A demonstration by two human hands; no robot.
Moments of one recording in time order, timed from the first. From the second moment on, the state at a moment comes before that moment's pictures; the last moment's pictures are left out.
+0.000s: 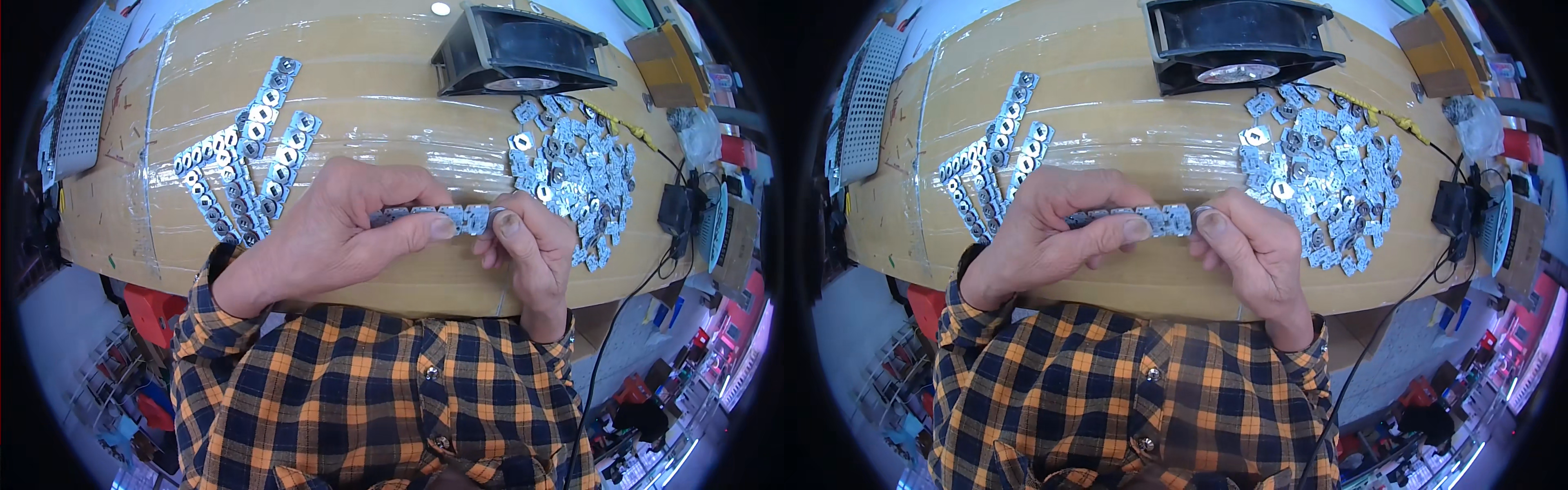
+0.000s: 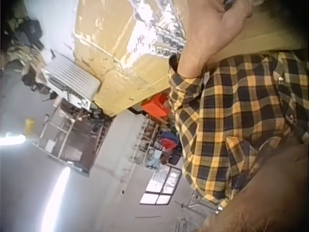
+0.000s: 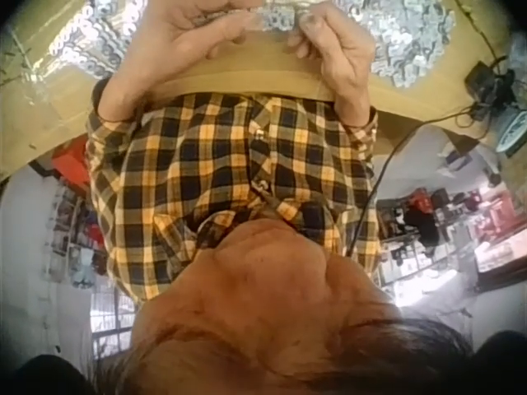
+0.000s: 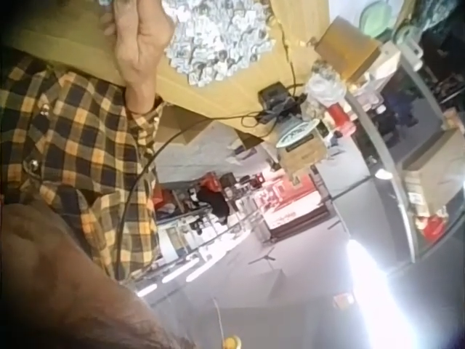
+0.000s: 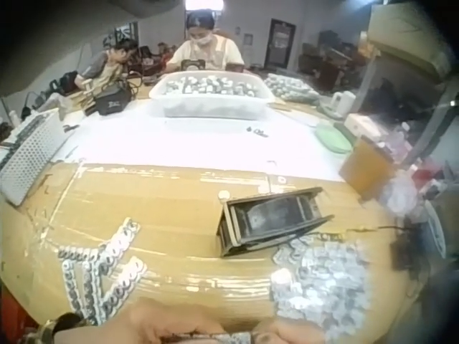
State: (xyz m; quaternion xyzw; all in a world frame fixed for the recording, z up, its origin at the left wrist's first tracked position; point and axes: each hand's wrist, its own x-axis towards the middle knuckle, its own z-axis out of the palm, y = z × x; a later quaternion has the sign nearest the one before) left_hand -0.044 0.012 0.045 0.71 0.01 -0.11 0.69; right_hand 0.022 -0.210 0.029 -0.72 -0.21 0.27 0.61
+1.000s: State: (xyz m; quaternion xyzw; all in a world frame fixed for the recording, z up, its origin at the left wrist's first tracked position) left_hand -0.016 0.005 0.017 0.81 -0.13 0.11 0.56; right_hand 0.026 -0.190 0.023 -0.64 -0.02 0.31 0.70
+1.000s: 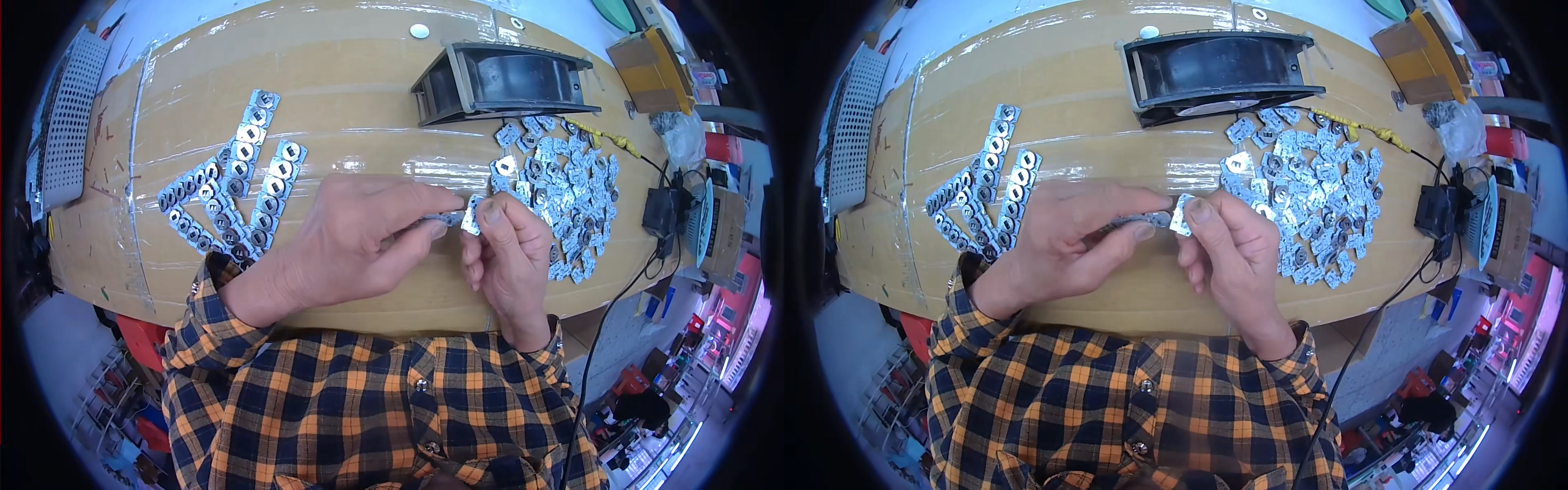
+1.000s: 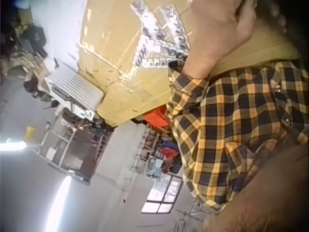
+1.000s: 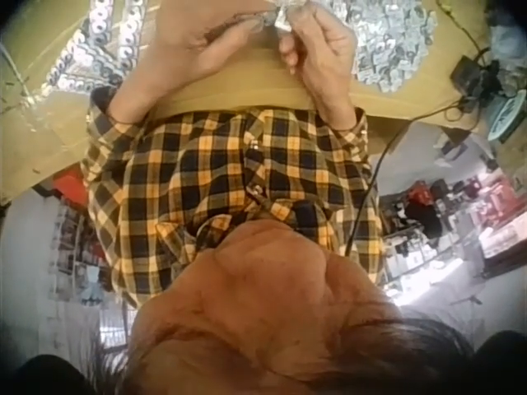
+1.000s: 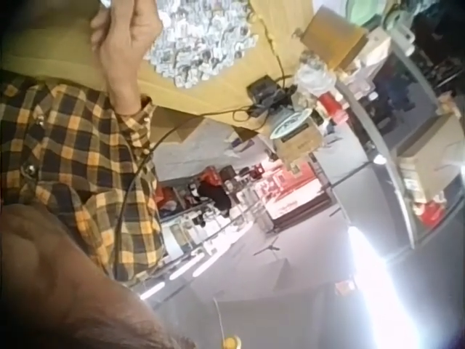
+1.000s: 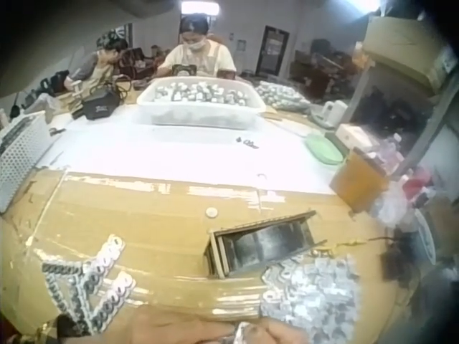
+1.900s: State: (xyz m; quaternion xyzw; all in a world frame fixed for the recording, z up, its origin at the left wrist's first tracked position) left_hand -0.020 0.003 0.017 0.85 -0.17 0.15 0.47; right_hand 0.022 -0.190 0.021 -0.73 -0.05 0.22 0.65
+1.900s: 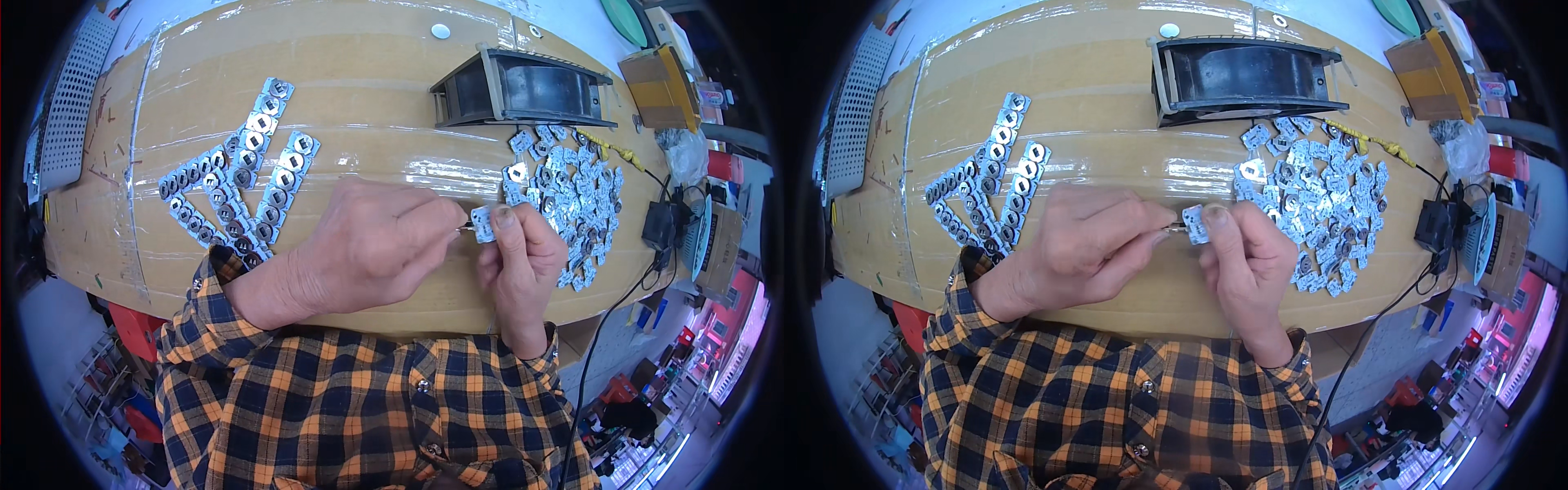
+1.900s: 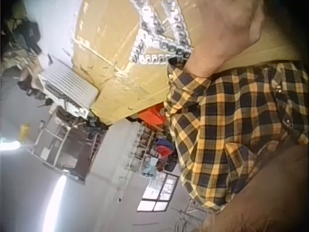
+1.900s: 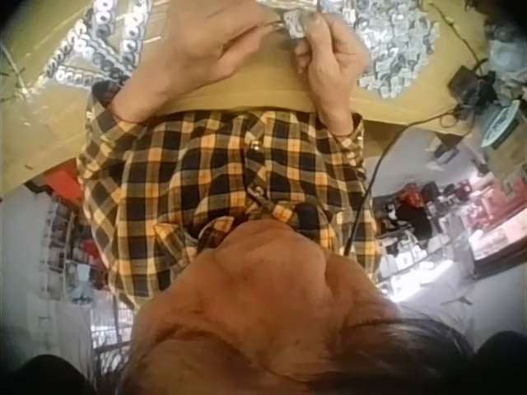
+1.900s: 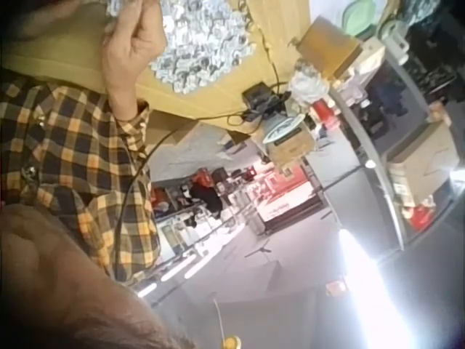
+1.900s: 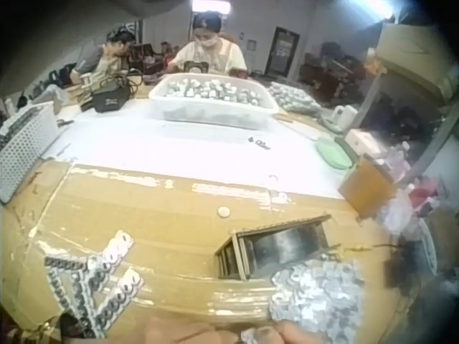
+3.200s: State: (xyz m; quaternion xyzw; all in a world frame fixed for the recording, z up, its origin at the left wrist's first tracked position) left_hand -0.018 0.014 0.018 0.45 0.03 -0.17 0.88; right_hand 0.027 -0.190 0.025 -0.40 0.05 0.45 0.80
